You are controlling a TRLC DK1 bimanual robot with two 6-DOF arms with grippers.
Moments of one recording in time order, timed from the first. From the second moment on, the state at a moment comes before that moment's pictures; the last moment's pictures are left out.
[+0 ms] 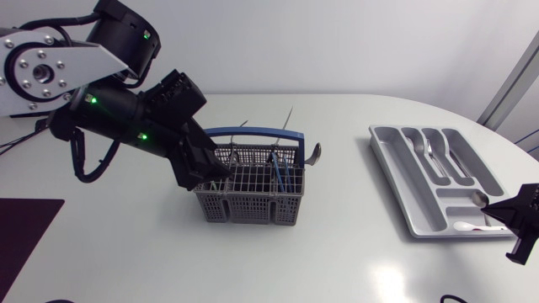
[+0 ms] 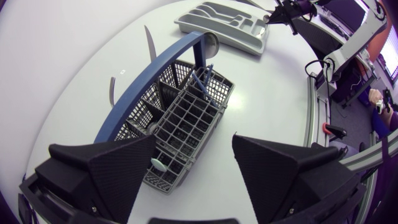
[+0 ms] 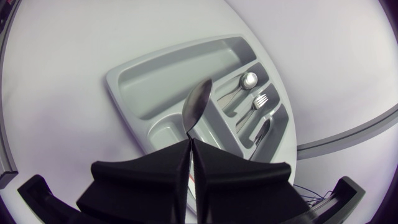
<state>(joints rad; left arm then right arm) -0.46 1.42 1.19 -0.74 0.35 0.53 -0.87 1.41 0.69 -0.43 -0.64 -1.73</state>
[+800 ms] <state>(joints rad) -0.46 1.38 1.17 -0.74 0.32 0.52 -0.86 1.66 0.74 -0.16 -0.46 -1.73</state>
